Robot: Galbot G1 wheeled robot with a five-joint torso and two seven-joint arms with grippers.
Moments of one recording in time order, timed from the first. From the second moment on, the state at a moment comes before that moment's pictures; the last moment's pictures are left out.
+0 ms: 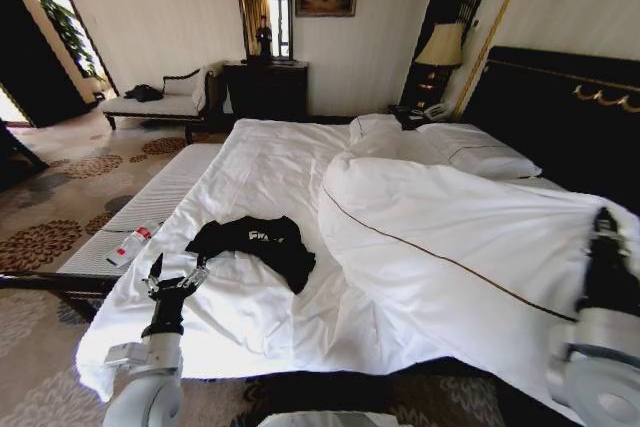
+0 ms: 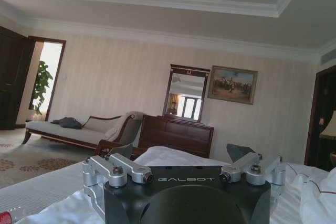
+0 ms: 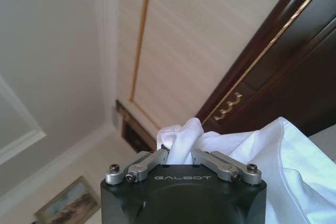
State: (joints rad) left arm 1.72 -1.38 -0.73 -2.26 -0.44 -0.15 -0.07; right arm -1.76 1.35 1.28 2.51 1.27 0.20 0.41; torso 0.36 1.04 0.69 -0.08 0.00
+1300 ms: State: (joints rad) left arm 1.58 -1.21 -0.67 -2.13 -0.59 -0.13 -0.08; right arm -1.93 1.61 1.22 1.59 0.91 0.45 0.49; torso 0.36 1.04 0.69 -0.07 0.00
